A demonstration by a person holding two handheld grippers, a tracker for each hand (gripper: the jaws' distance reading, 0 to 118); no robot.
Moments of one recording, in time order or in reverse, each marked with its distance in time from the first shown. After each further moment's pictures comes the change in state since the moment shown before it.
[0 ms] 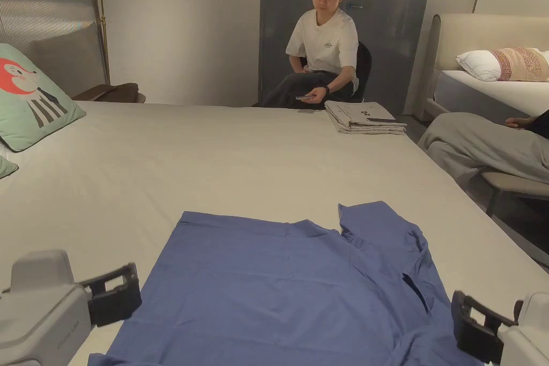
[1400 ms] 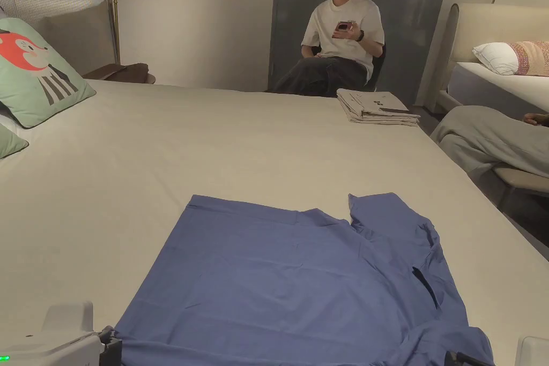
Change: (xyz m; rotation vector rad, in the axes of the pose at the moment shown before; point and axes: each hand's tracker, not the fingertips) left arm -0.032 -0.083 -0.039 -0.468 -0.045 -0.005; right arm 0.023 -0.065 -0.031 -0.423 0.052 -0.013
